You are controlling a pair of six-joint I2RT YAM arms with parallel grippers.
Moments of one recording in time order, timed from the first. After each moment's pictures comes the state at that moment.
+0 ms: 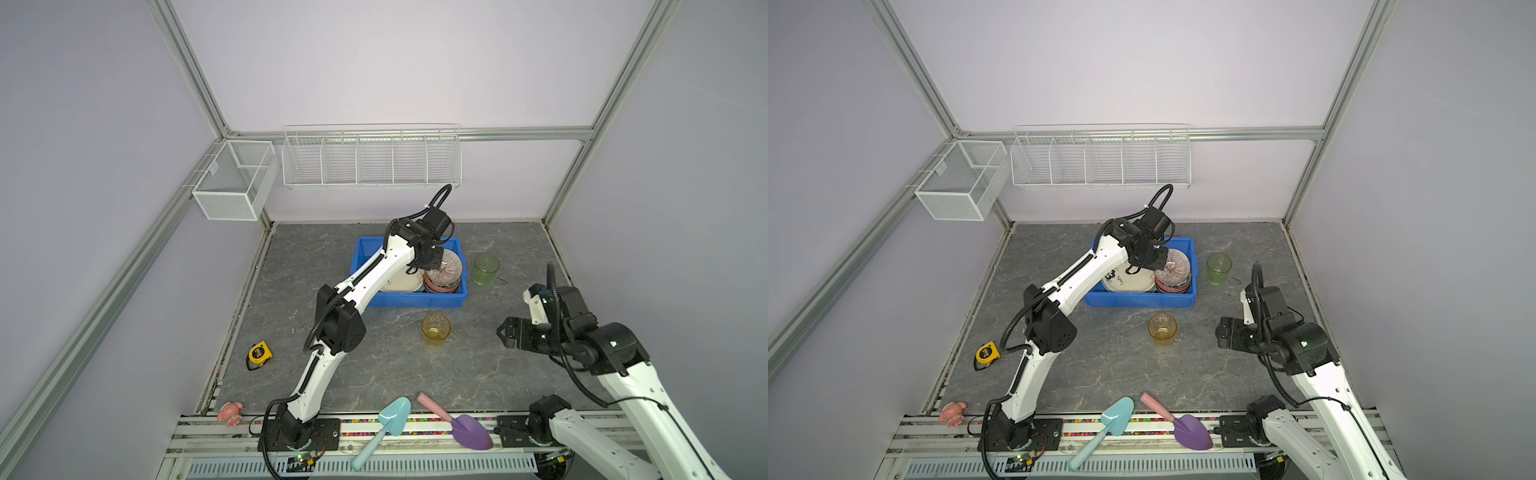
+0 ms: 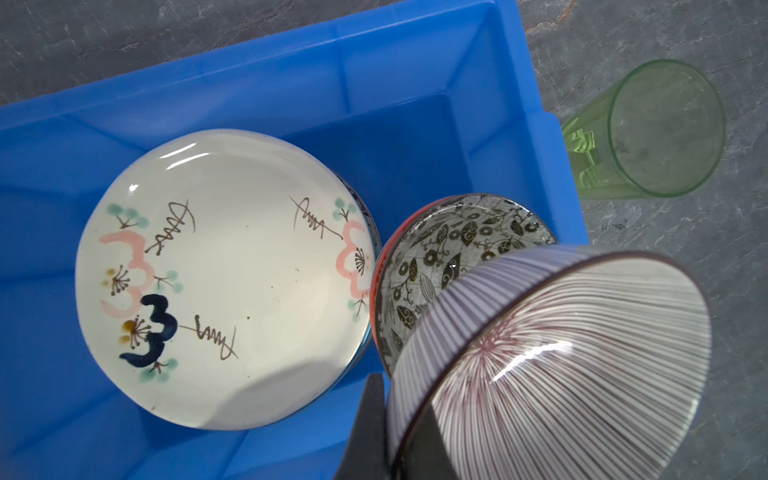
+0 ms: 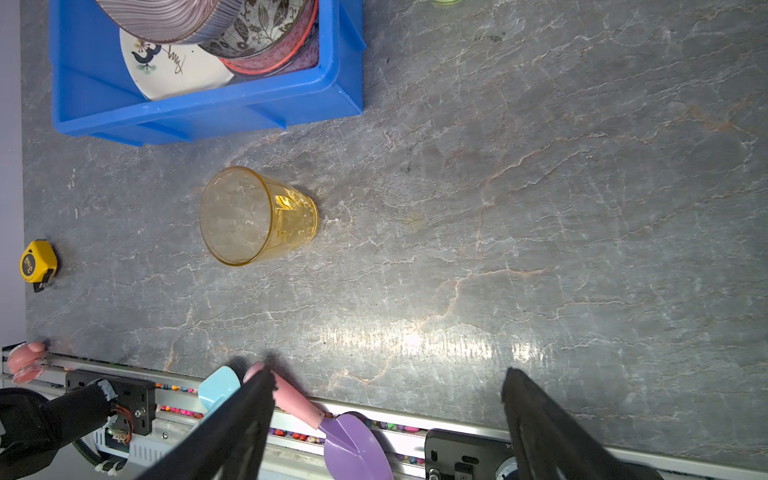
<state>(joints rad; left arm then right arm) -0.80 2.30 2.42 -1.20 -0.09 -0.40 0.36 0.80 1.01 -1.23 -0.07 0.47</state>
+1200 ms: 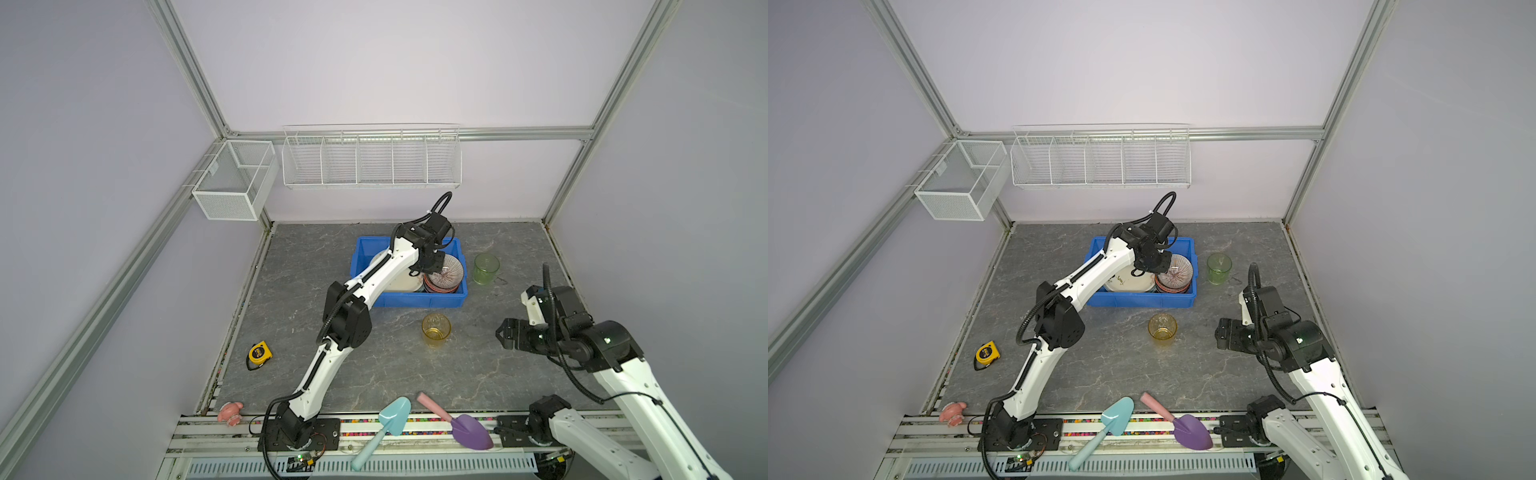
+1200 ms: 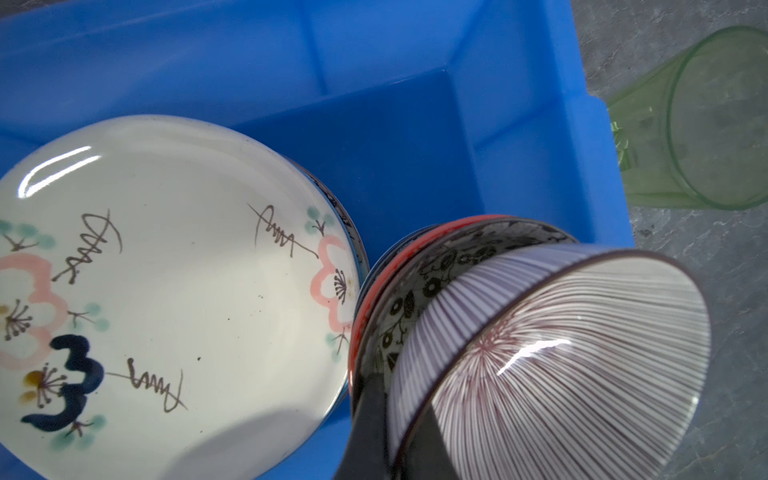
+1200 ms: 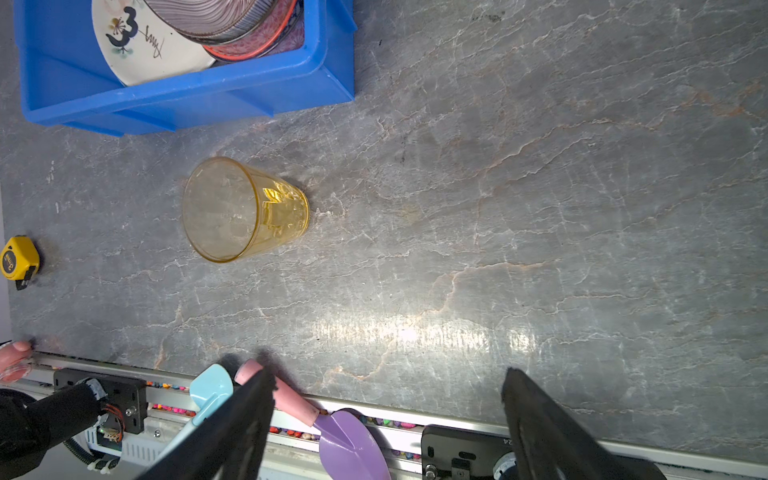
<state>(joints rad) -0.79 2.40 2.44 -1.16 -0.04 -0.40 0.36 0.82 0.99 -1.23 -0.07 0.47</state>
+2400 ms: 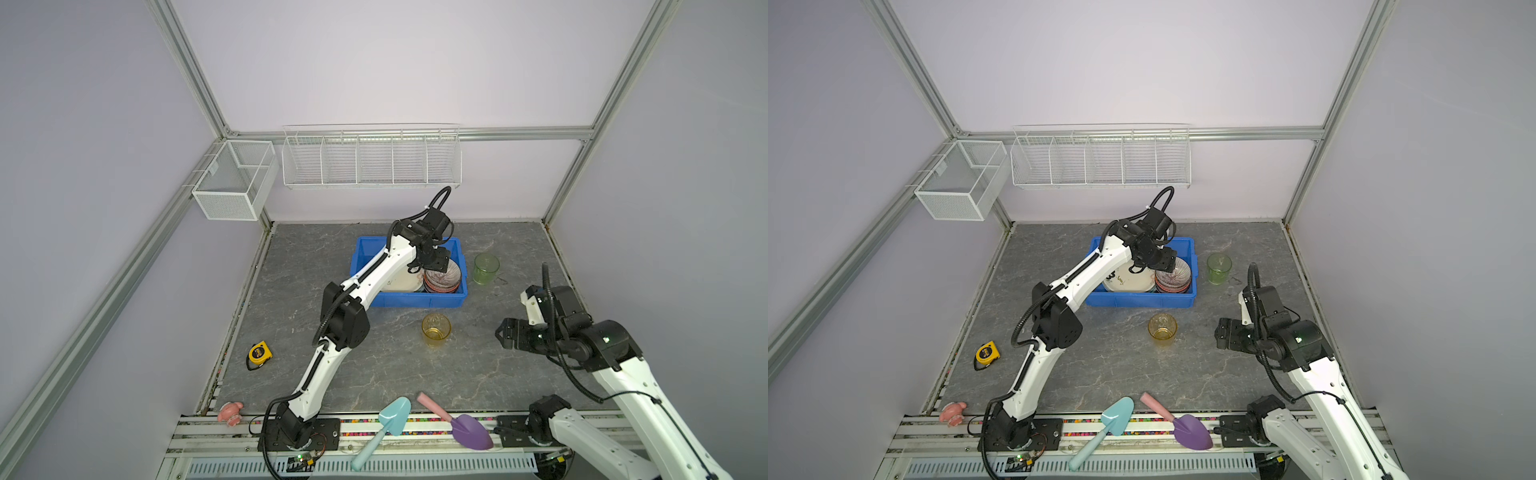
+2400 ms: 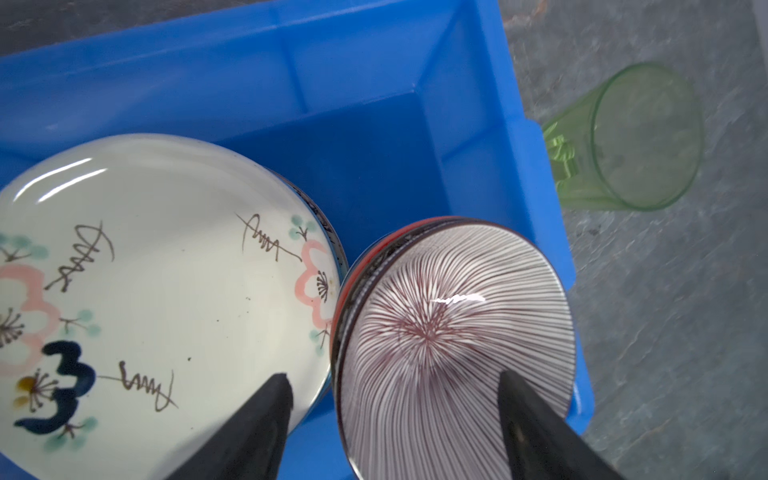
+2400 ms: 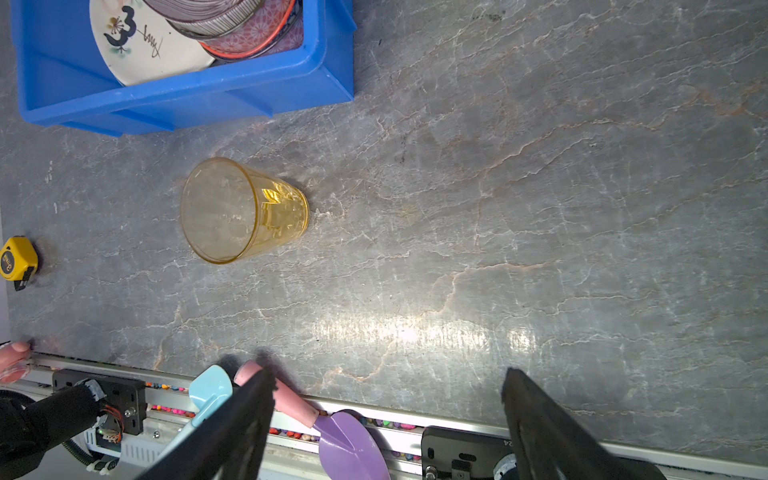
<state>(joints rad) -0.79 2.36 2.46 -1.16 0.01 -0.39 0.36 0.82 0.99 -1.23 -0.07 0.47</state>
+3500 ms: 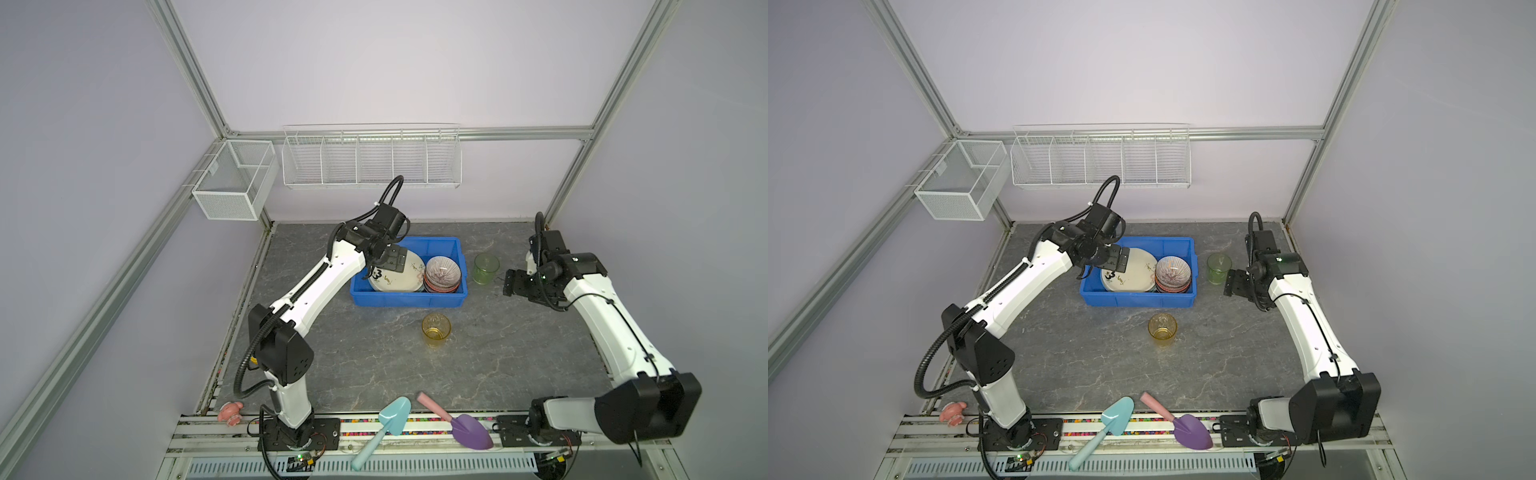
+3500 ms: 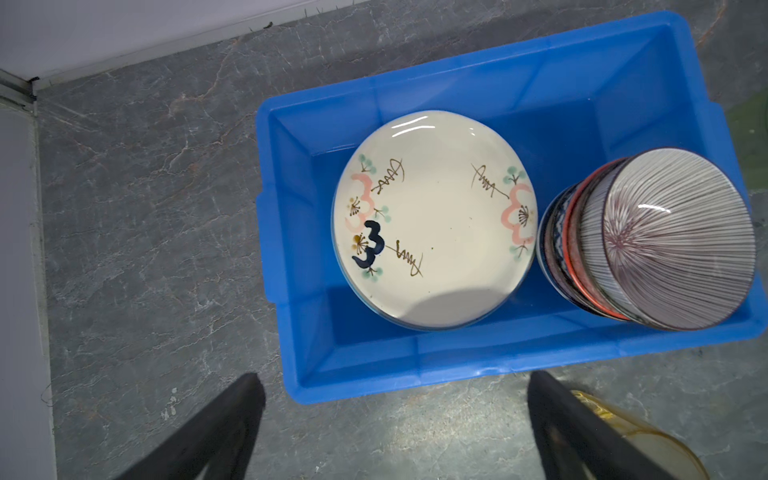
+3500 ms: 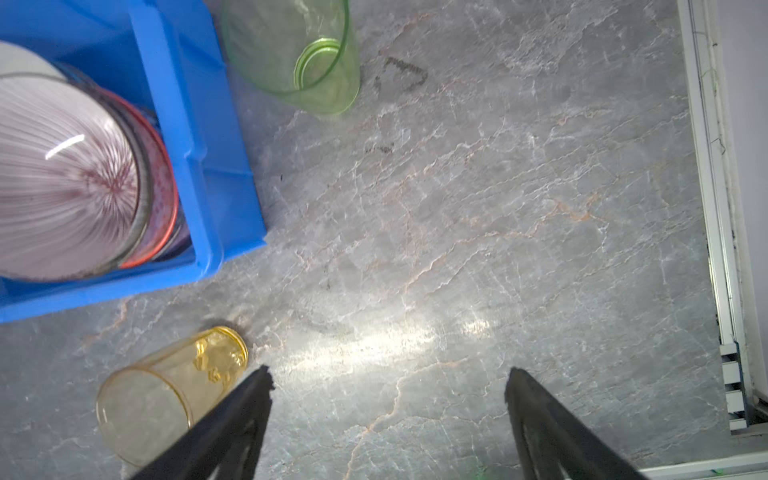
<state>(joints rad) -0.65 1.79 1.84 -1.08 -0.26 -0.30 0.10 1.40 1.36 -1.15 0.02 0.36</state>
